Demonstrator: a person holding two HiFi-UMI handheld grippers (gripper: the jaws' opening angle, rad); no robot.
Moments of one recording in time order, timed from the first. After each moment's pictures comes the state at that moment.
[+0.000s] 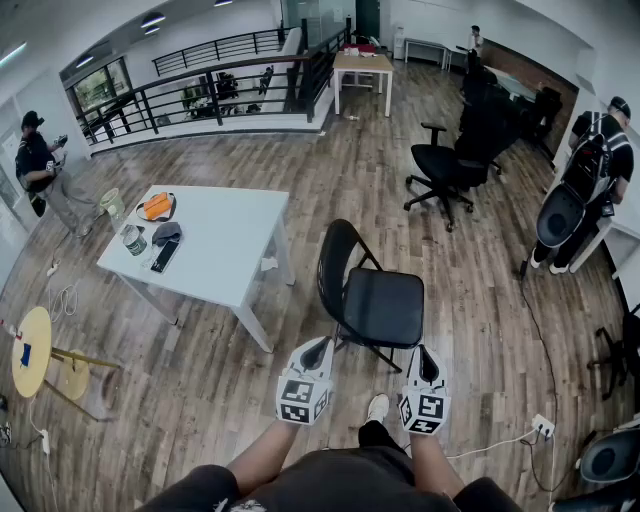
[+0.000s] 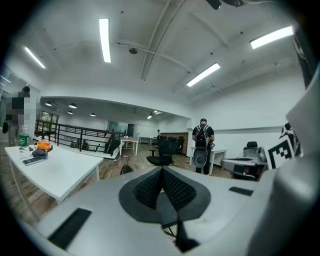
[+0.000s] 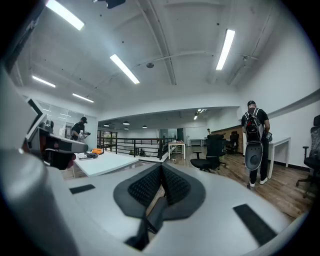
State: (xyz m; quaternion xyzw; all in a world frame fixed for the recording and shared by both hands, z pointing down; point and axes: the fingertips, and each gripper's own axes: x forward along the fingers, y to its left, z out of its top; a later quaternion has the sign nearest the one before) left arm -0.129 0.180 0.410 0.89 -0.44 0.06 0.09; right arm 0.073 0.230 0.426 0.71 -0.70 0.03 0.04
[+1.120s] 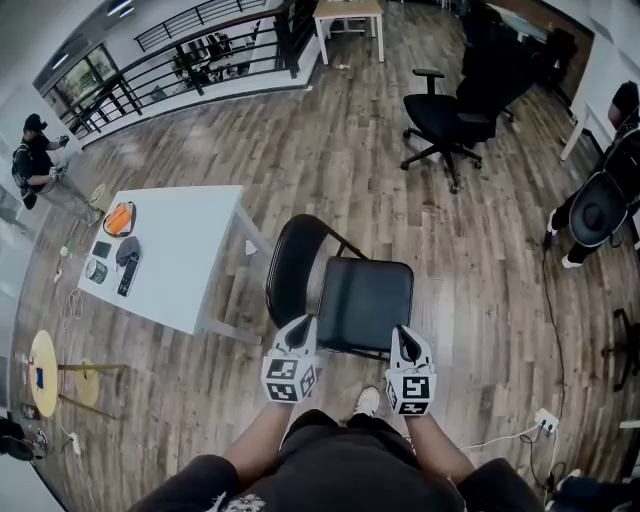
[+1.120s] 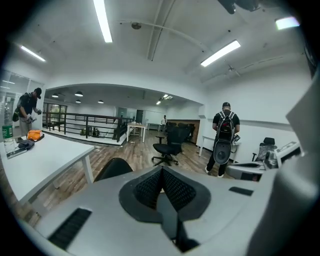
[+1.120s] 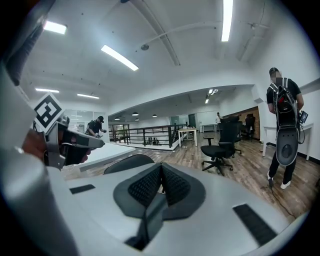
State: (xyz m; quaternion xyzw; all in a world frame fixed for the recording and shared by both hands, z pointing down) left arm 0.050 -0.036 0.466 0.86 -0.48 0.12 0.14; right arm 0.230 0.021 0.493 0.65 -0.75 0.10 0.07
